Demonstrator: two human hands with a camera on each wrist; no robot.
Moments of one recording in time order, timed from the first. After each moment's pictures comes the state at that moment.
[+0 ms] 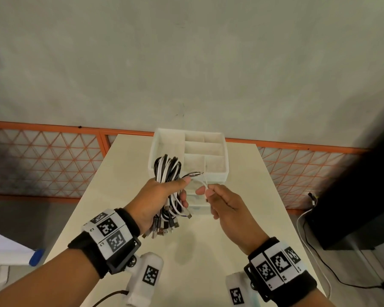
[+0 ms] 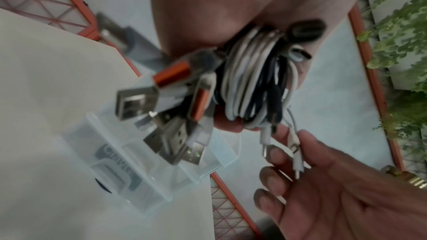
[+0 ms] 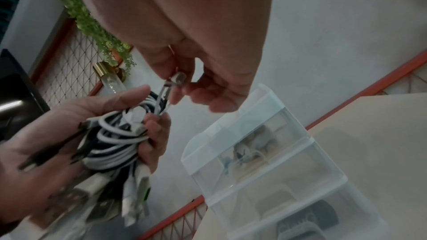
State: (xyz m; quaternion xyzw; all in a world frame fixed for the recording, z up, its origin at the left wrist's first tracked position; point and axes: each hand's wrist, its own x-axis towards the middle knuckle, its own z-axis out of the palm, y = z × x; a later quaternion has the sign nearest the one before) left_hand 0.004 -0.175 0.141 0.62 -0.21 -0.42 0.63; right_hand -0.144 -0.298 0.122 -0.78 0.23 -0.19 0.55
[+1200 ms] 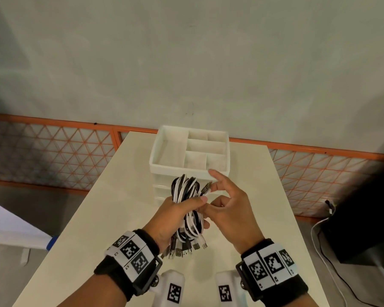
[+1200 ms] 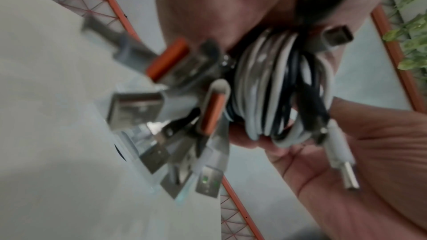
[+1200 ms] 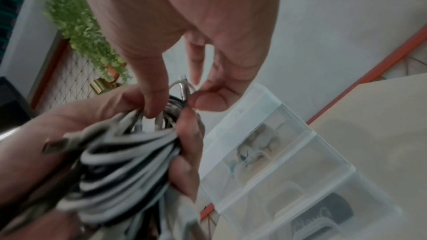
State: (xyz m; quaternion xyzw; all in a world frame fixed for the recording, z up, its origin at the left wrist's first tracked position) left_hand -0.055 -0.195 0.111 0.59 -0.17 -0.43 0.67; right_hand -0.153 -0.311 0.117 -0.73 0.25 -0.22 0.59
